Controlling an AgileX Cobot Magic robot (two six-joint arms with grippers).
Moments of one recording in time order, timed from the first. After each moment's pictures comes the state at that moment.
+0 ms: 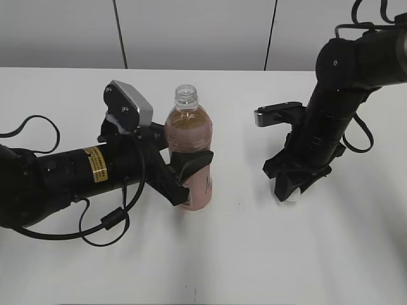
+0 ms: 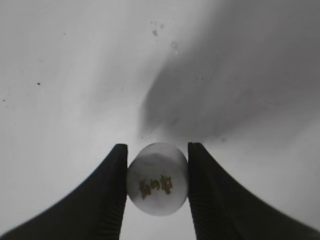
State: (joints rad) left arm -0.51 1.93 -0.65 0.59 -0.99 -0.22; right arm 0.34 2.05 -1.25 0.26 0.86 -0.38
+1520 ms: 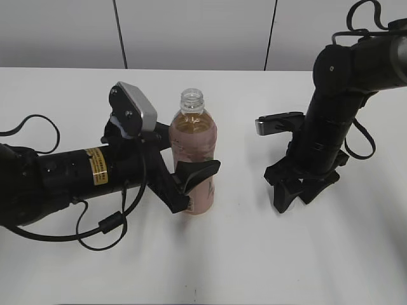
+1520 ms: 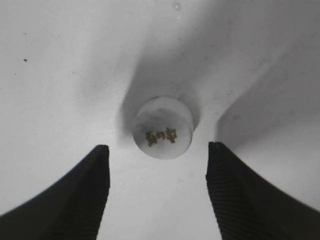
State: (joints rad) left arm -0.51 1.93 -0.65 0.66 -0.98 -0.22; right arm 0.34 2.07 -1.25 0.26 0.91 -0.35
